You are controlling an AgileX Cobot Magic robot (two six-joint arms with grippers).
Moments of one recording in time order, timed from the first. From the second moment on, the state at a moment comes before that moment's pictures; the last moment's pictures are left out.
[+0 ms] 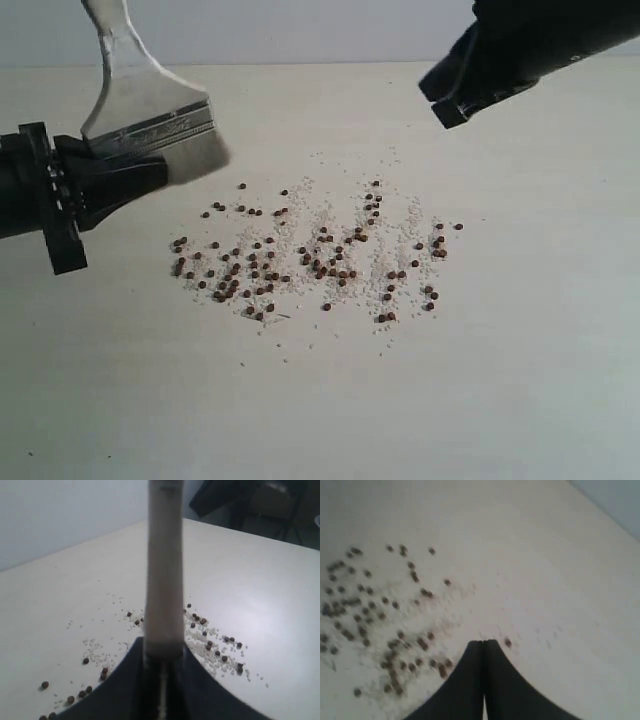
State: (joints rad) left arm 0.01 1.65 -0.48 1.26 -1.20 -0.57; right arm 0.27 1.55 -1.06 0.78 0.60 -1.22
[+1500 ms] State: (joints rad) left arm 0.02 2.00 -1.08 1.75 -1.20 -0.94; right arm 0.33 1.94 -1.32 1.73 0.99 -1.96
